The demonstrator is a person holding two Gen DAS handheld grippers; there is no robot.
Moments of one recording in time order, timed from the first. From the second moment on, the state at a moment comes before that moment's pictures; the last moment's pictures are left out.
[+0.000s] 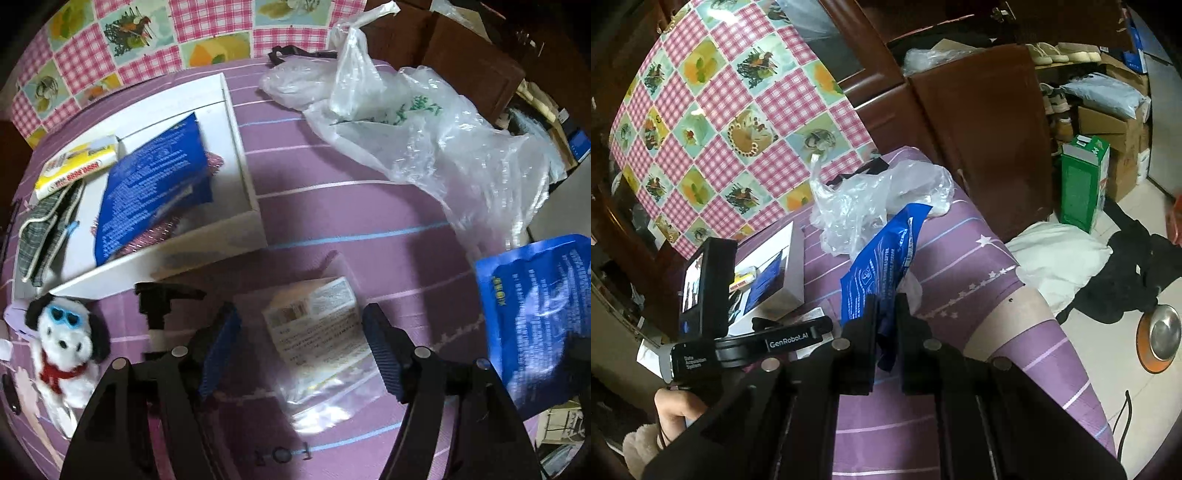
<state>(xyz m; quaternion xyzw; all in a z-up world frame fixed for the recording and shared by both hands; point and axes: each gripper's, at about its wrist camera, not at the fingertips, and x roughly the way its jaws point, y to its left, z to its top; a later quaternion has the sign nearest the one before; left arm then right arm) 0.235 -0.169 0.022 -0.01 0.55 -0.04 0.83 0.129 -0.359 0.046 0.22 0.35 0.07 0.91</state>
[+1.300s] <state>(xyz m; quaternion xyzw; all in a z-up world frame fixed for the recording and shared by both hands) 0.211 -0.169 0.050 -0.01 0.45 -0.13 0.88 0.138 -0.348 0.037 0.23 0.38 0.10 0.89</state>
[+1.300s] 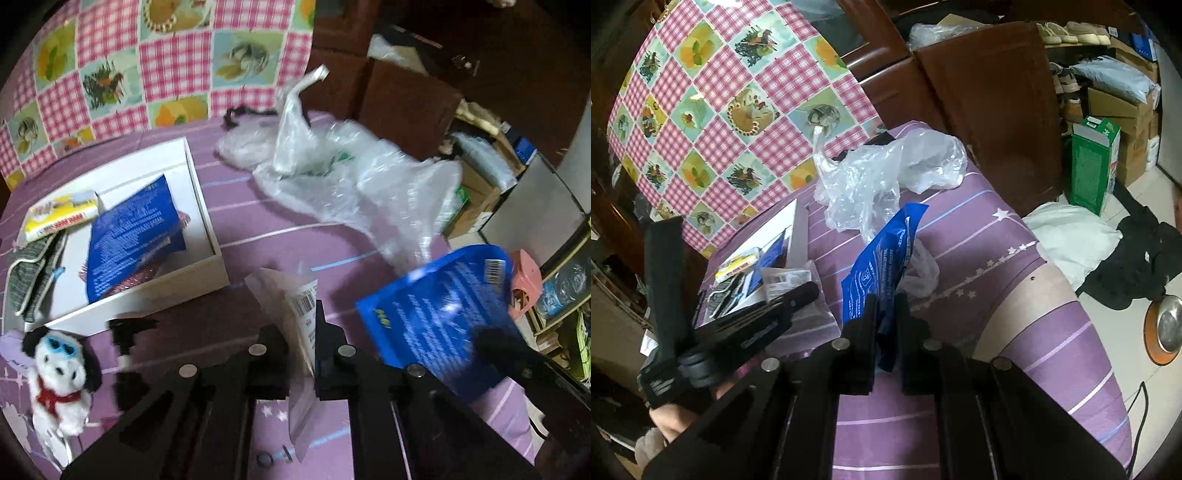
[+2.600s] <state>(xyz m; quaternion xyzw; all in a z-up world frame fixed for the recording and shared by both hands) 0.169 -0.038 0.094 -0.12 0.37 -0.19 0.90 0.130 -0.288 0.053 0.19 0.36 0.17 0.90</state>
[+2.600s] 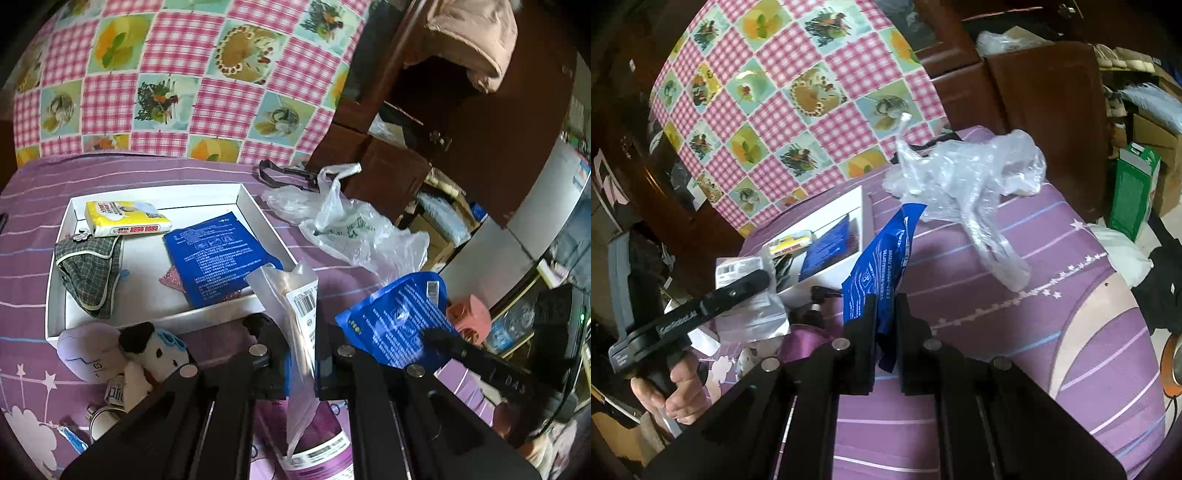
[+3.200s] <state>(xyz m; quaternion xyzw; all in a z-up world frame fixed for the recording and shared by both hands) 0.194 0.010 0.083 -0.19 0.35 -0.17 0.90 0.161 -0.235 0.080 0.14 0.36 0.18 0.90</state>
